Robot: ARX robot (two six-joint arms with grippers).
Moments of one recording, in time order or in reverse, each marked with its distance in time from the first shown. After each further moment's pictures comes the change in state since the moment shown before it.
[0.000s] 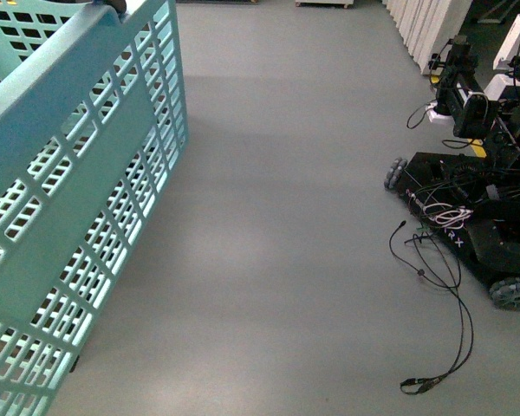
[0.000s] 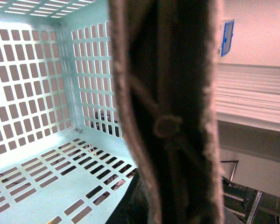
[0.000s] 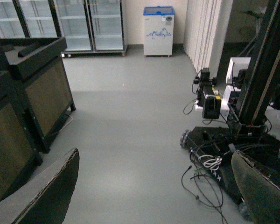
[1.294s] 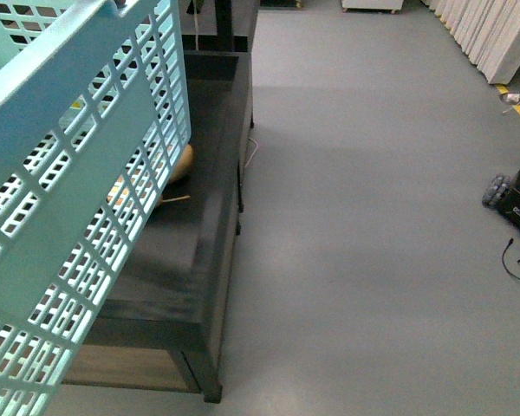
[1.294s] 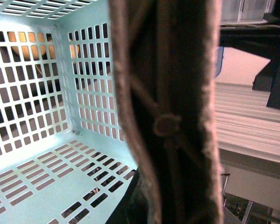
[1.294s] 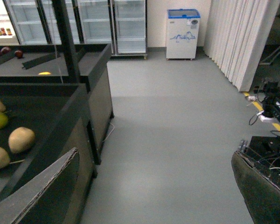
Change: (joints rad) left arm -0.003 -0.007 0.002 -0.001 0.000 0.000; right arm 0.000 0.000 0.000 0.000 0.000 0.000
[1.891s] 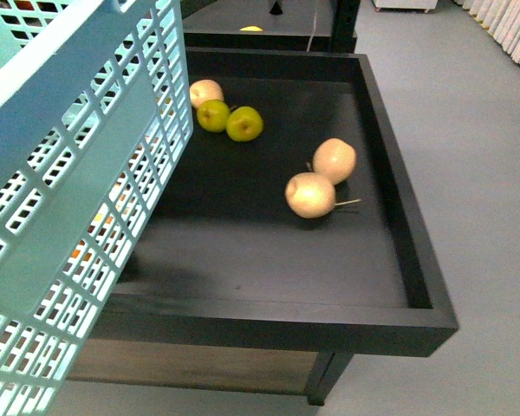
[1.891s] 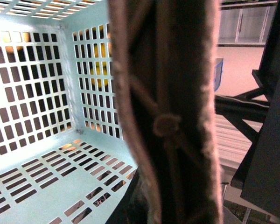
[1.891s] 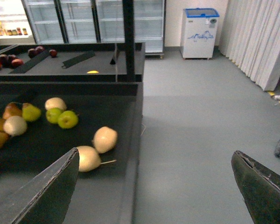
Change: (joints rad) left arm 0.000 0.000 0.000 0.000 0.001 -0.001; right arm 0.000 0.000 0.000 0.000 0.000 0.000
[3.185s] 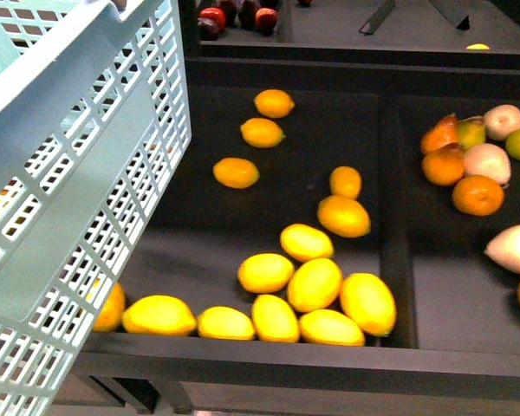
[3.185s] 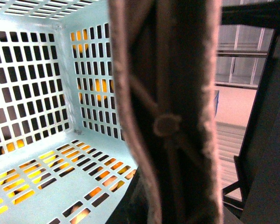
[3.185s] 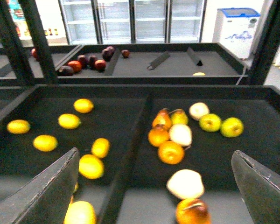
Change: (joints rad) left arm 0.001 0.000 0.000 0.000 0.000 0.000; right arm 0.000 0.001 0.000 0.000 0.000 0.000
